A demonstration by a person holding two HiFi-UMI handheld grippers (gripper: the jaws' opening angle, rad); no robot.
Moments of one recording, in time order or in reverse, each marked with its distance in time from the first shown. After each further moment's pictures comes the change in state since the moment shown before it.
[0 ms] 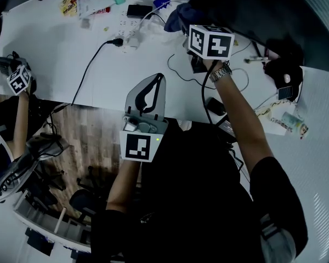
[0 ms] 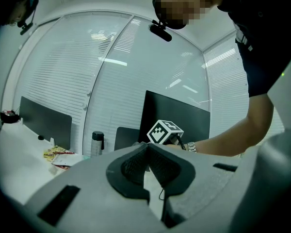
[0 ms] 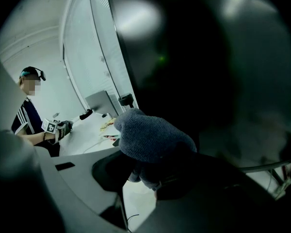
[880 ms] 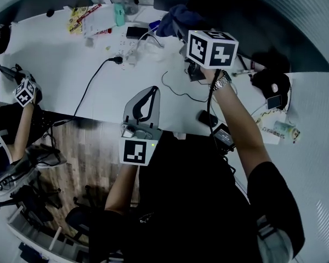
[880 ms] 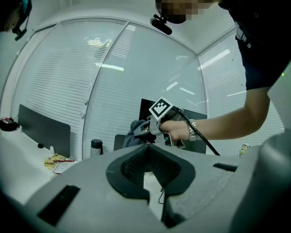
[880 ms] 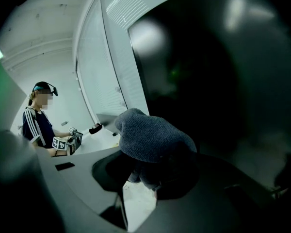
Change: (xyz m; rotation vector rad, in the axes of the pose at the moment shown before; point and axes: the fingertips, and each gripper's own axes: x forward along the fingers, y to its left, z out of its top) left arm -0.016 -0.014 0.027 0.033 -0.059 -0.011; right arm -0.078 0.042 0.101 -0.052 -0.178 0.079
